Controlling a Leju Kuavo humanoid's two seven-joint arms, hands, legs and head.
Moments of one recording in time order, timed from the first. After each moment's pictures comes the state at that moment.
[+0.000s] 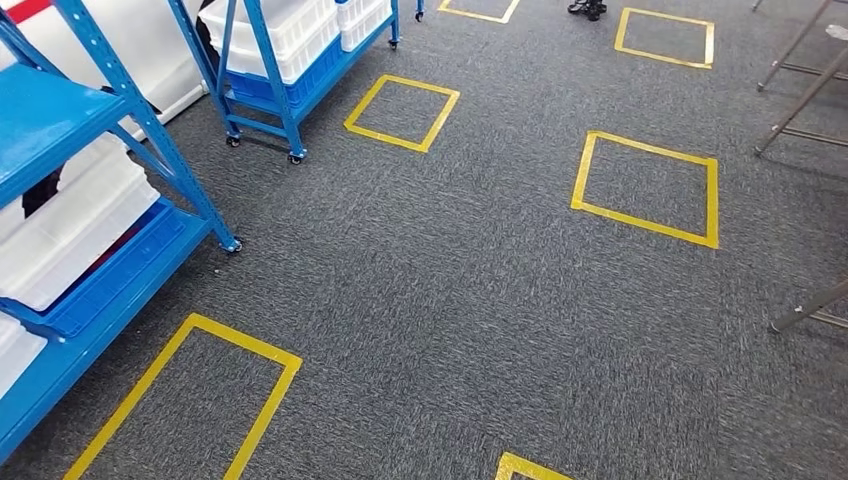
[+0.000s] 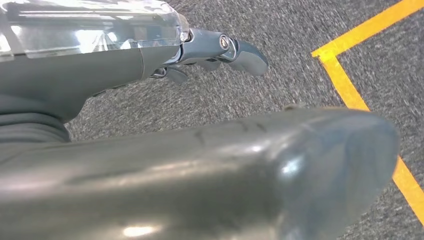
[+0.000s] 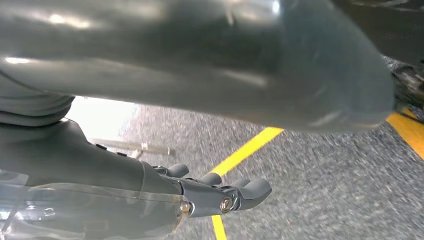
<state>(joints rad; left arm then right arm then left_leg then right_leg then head) -0.02 -0.13 0.01 -0.17 0.95 0.43 -0.53 -0.04 0.10 -0.30 -0.19 0.90 -0.07 0.13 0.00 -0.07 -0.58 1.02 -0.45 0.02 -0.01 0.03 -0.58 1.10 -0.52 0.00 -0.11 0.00</state>
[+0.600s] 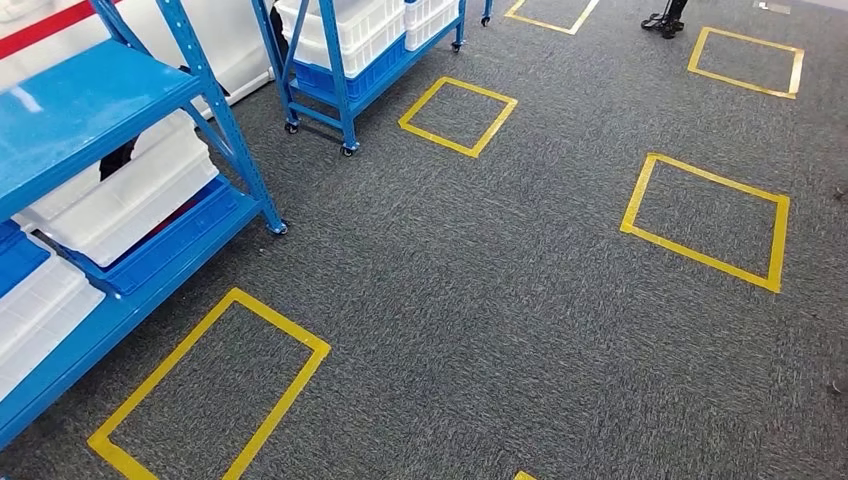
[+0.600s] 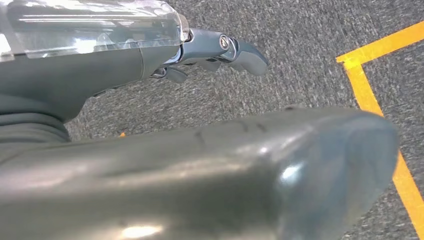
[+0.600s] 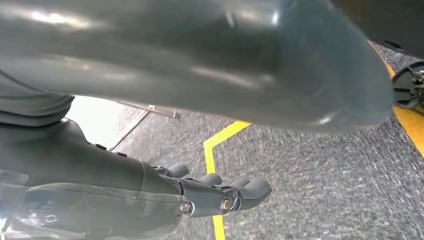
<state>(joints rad) -0.02 -0.13 0.02 -0.17 0.92 0.41 -0.51 -0.04 0.10 -0.30 -0.19 0.91 -0.04 0.13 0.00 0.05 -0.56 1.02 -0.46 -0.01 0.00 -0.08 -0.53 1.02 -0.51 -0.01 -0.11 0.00</state>
